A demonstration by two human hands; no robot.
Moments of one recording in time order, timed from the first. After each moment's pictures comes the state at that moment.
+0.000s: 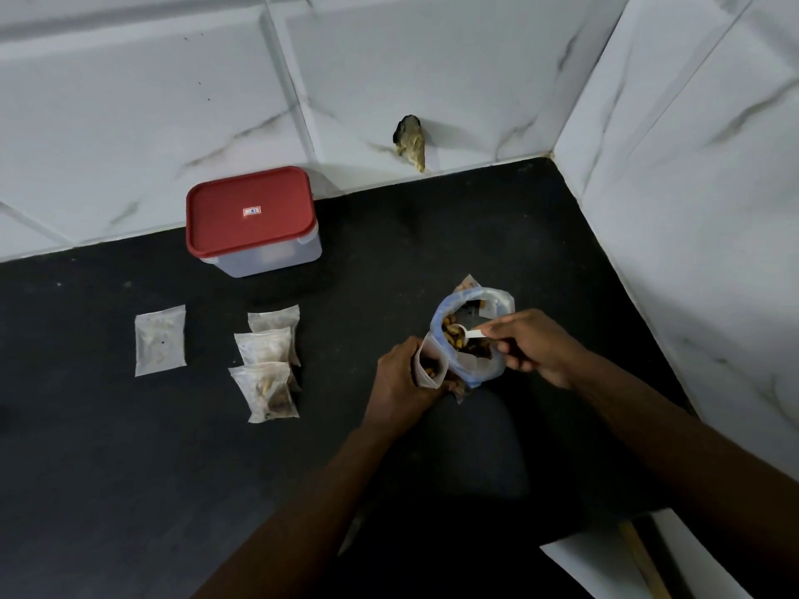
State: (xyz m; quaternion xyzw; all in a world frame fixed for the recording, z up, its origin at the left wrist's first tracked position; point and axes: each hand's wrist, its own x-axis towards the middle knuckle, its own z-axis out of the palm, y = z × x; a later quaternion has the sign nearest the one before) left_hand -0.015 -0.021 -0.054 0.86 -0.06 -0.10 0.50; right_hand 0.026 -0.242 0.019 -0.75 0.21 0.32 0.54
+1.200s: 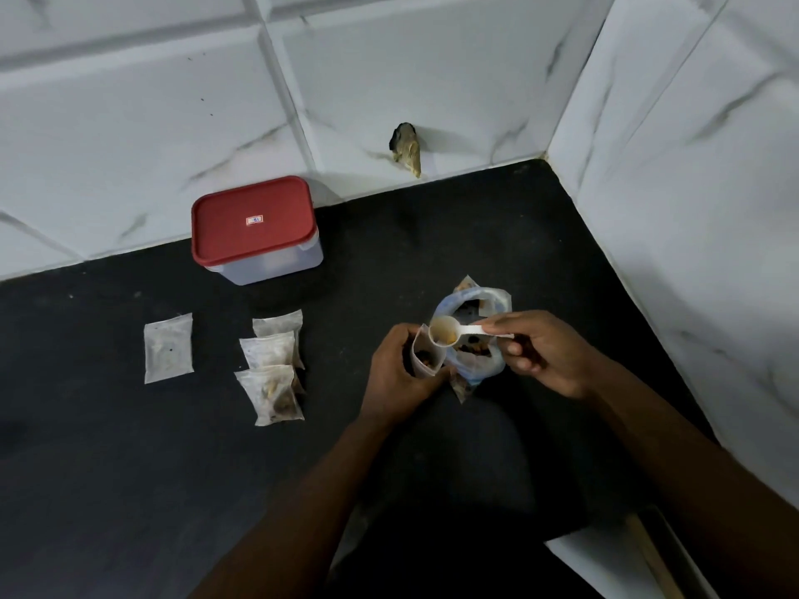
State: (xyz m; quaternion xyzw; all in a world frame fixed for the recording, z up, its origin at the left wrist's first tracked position) left_hand -0.010 -0.015 -0.030 0.82 -0.06 -0.08 0.57; right_hand 0.004 -0.243 0.047 -0.64 0.15 0.31 0.69
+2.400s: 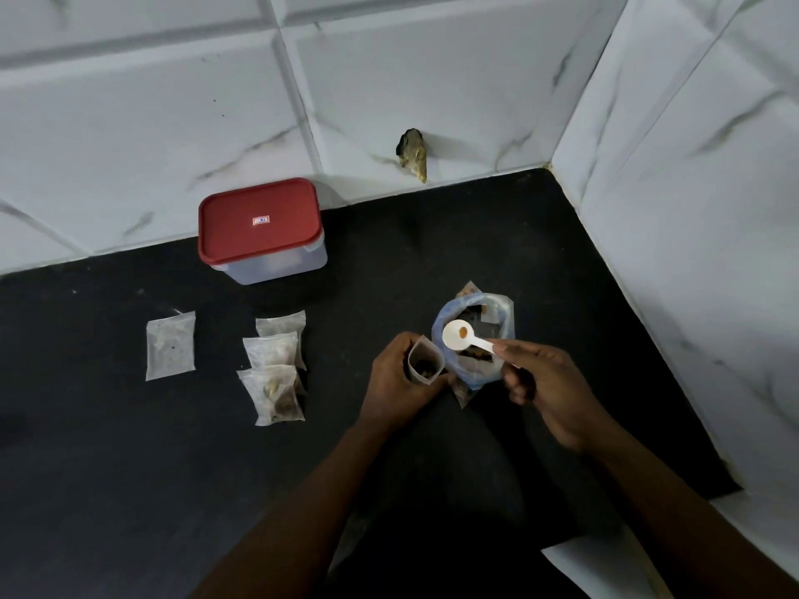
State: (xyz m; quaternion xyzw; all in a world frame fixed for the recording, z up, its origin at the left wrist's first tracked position) left_hand -0.013 -0.014 -0.030 0.82 -0.05 -0.09 0.57; right_hand -0.041 -0.225 0.036 -0.67 0.23 0.18 0.68
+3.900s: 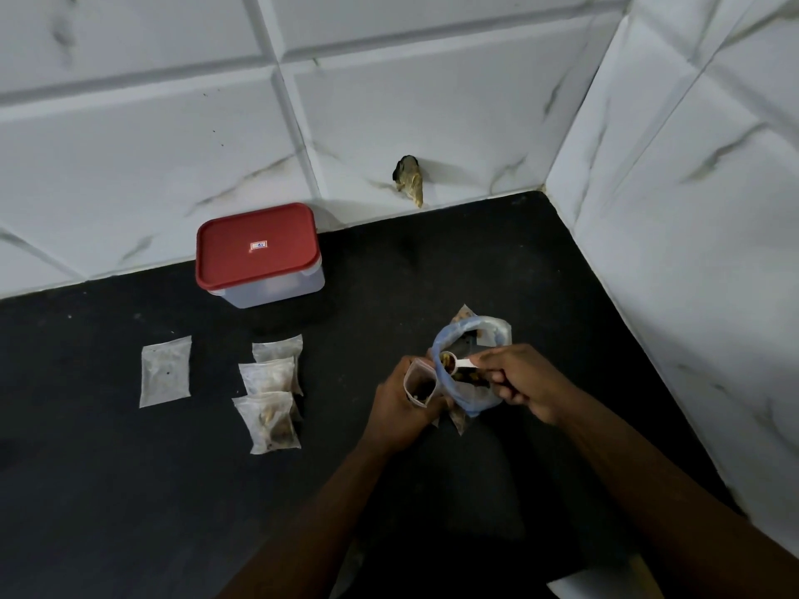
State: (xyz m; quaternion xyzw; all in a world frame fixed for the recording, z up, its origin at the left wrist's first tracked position) left_hand -0.009 -0.018 -0.029 0.77 -0.01 -0.18 0.61; right_hand 0.018 -0.228 0.023 -0.73 0.23 0.32 0.55
